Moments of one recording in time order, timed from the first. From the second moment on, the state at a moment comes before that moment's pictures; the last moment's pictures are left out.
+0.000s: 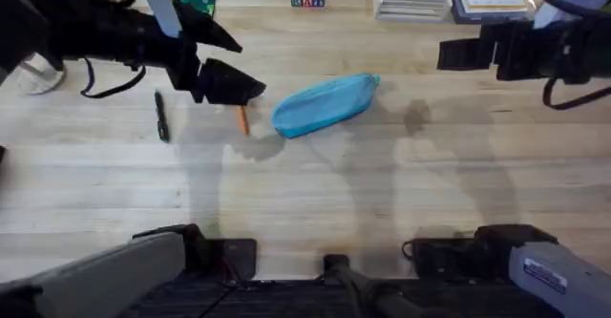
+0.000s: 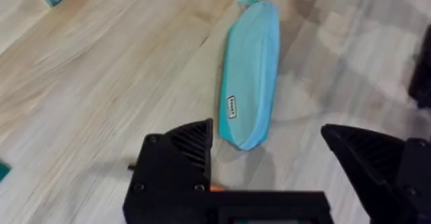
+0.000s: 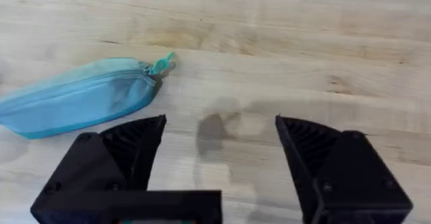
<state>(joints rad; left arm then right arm) 0.16 1.34 1.15 -1.07 0.88 0.94 0.01 1.06 1.02 -0.82 -0.10 -0.01</state>
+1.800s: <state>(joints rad) 0.04 1.87 1.16 -1.15 1.05 1.71 0.01 1.06 1.03 -0.83 -0.10 -0.01</state>
